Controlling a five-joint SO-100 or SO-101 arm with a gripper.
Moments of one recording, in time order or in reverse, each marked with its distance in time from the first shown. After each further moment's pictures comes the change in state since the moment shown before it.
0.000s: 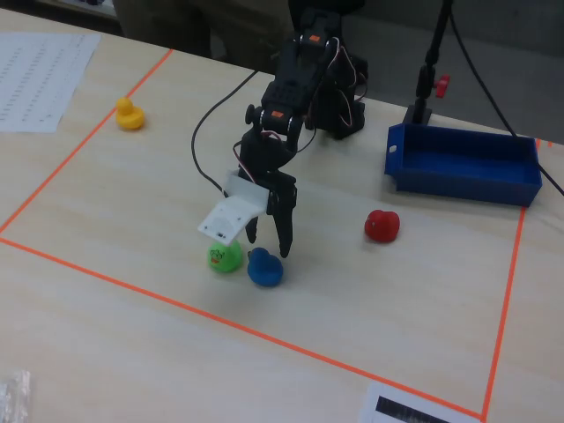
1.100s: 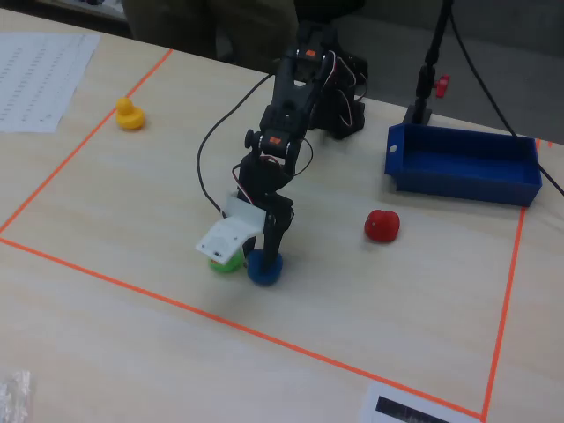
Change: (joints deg) arm 0.3 -7.3 0.4 -10.7 3.2
